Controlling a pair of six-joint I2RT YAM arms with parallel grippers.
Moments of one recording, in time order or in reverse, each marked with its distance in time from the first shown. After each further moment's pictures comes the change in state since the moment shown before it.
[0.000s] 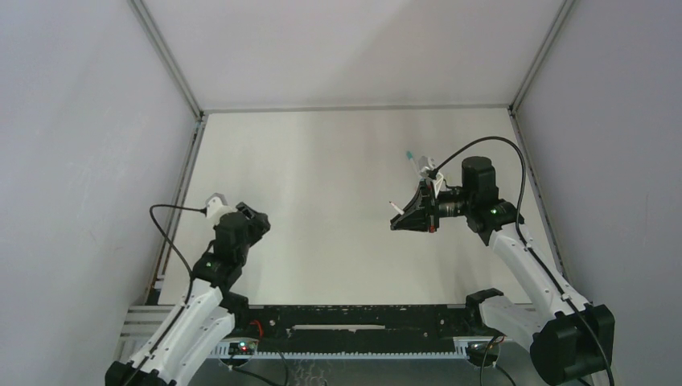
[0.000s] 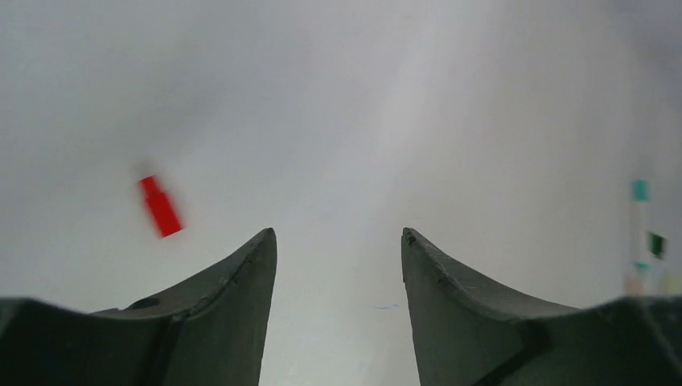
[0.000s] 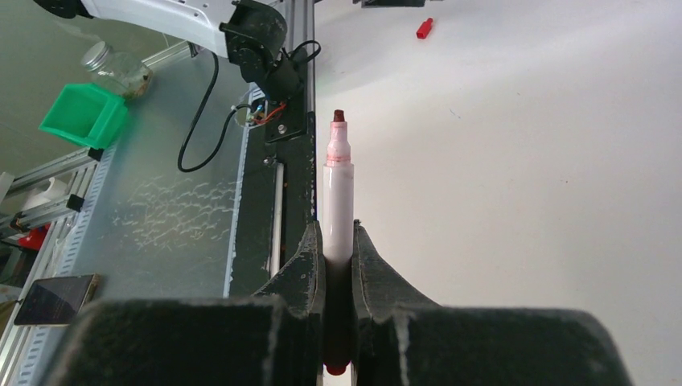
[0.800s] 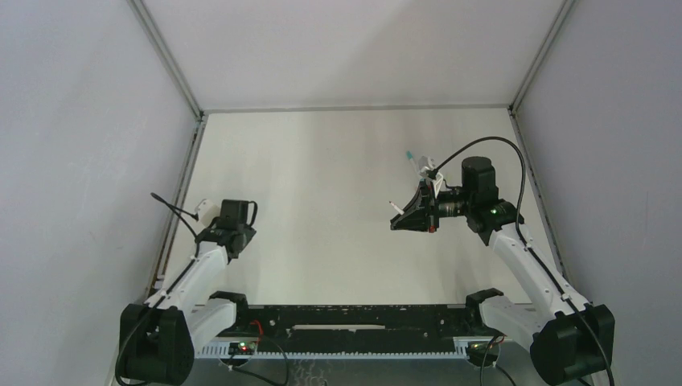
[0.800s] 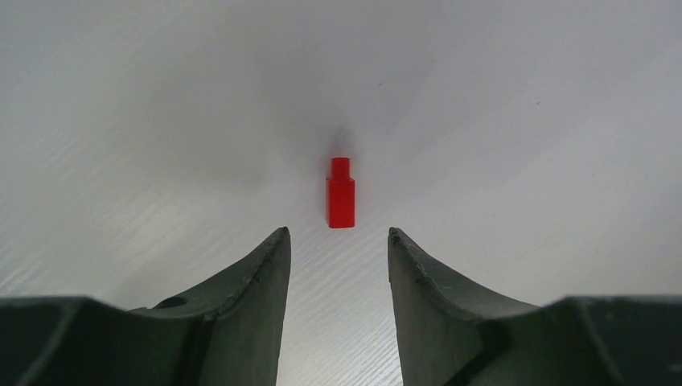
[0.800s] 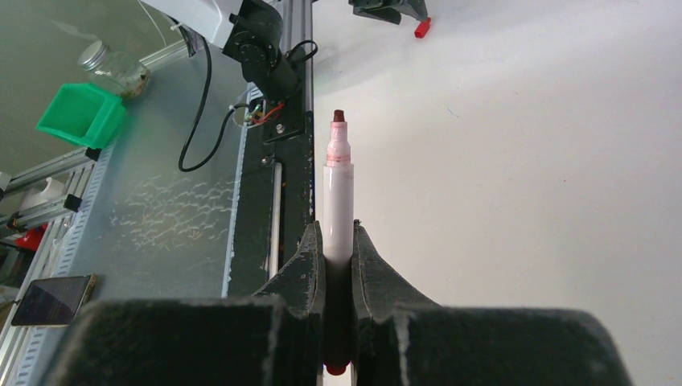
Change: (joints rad) left arm 0.200 0.385 0.148 -0.307 -0.123 -0.179; right arm 0.001 0.000 0.000 -0.003 0.006 -0.005
